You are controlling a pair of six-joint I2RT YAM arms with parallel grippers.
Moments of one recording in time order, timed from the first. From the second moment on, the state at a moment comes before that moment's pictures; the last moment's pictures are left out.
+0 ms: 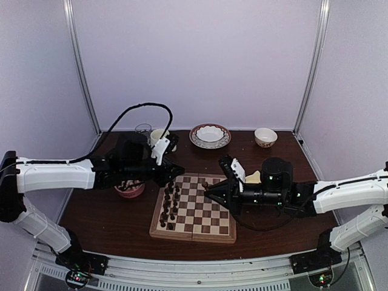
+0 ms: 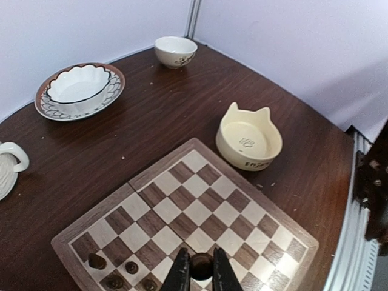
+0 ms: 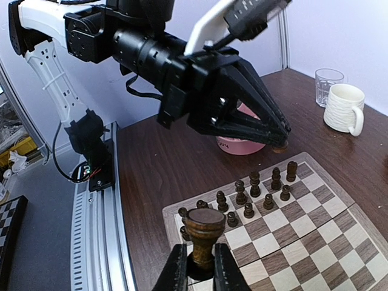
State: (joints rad) left arm -0.86 1.40 0.89 0.07 0.17 -0.16; right arm 1.06 1.26 0.65 0.39 -0.22 0.19
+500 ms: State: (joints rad) left arm -0.86 1.71 1.13 -0.16 -0.02 -0.05; right arm 1.06 1.20 0.61 0.39 -0.12 0.19
